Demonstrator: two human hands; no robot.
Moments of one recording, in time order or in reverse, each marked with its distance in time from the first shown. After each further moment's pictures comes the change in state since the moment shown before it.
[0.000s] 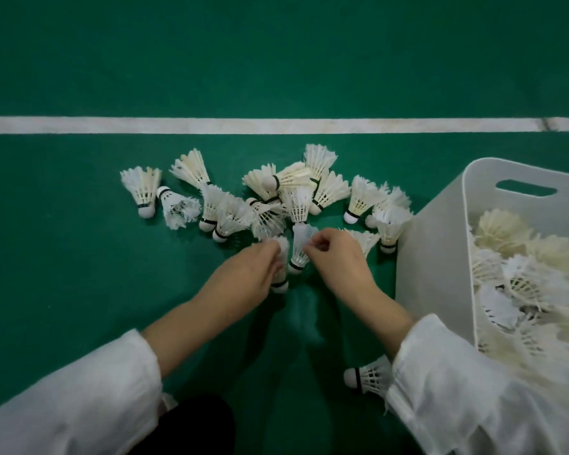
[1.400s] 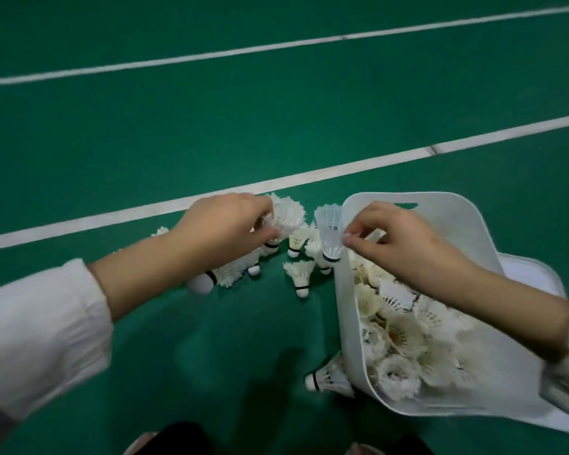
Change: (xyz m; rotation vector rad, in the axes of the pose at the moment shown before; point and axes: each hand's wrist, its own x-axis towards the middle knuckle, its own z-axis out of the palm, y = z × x) left_hand 0.027 0.162 -0.141 0.579 0.041 0.276; right_hand -0.103 0.002 -0.211 -0.178 0.123 -0.367
